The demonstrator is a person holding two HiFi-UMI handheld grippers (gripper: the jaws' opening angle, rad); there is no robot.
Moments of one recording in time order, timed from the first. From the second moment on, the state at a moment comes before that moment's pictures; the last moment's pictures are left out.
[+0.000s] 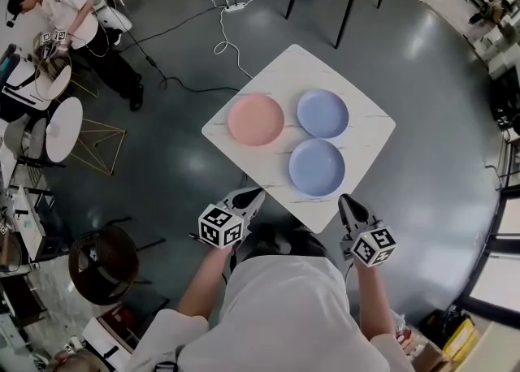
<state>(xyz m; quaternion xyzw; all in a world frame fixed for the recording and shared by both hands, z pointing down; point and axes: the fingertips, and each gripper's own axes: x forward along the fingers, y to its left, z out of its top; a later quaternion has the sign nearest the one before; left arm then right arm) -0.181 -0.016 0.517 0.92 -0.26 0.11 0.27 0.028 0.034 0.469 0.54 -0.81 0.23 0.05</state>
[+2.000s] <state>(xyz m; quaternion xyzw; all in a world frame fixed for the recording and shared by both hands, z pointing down) -0.215 -0.239 0.795 0.65 -0.51 0.20 0.54 0.059 -0.118 0.609 0.40 -0.83 0.37 0.11</state>
